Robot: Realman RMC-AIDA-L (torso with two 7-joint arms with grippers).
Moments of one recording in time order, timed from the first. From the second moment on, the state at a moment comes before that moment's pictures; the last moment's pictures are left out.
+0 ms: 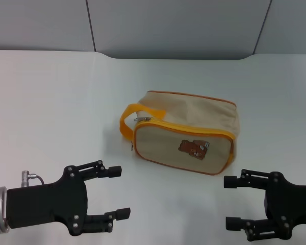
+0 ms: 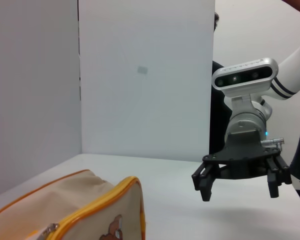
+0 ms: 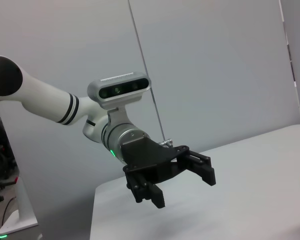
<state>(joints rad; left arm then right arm) -0.37 -2.07 0.74 0.55 1.95 1.79 -0.89 0.49 2.04 -0.40 -0.42 -2.29 -1.89 1.00</state>
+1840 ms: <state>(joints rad) -0.64 -2.08 0.58 -0.10 1.61 1.16 -0.40 0.44 2.05 -0.39 -0.42 -2.26 -1.89 0.98</state>
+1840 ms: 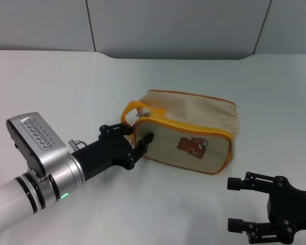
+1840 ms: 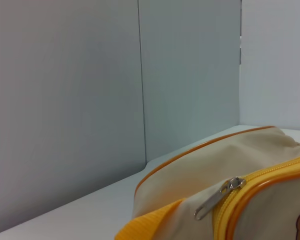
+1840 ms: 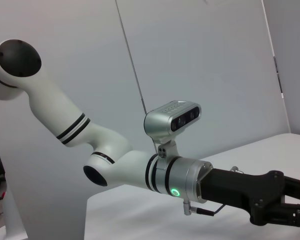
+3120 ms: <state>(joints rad) -0.59 -2.08 0.62 0.15 1.61 1.48 -0.33 0.32 2.08 -0.33 -0.31 -1.65 -1.81 0.78</state>
